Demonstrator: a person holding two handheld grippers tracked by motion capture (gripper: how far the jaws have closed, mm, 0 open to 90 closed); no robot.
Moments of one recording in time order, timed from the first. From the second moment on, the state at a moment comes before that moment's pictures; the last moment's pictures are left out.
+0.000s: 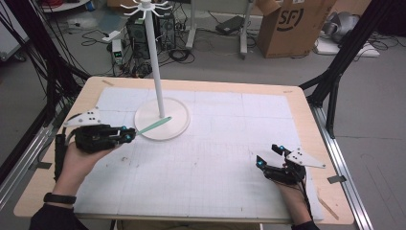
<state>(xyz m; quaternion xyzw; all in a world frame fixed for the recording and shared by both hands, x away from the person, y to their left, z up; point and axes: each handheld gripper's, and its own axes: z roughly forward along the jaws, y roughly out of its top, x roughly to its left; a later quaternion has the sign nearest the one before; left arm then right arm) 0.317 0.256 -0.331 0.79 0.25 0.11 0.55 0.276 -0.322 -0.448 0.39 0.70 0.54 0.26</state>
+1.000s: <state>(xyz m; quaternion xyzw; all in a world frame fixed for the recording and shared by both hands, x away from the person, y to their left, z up) 0.337 0.310 -0.157 0.74 0.24 0.19 0.60 0.276 -0.322 -0.448 0.39 0.70 0.54 0.25</state>
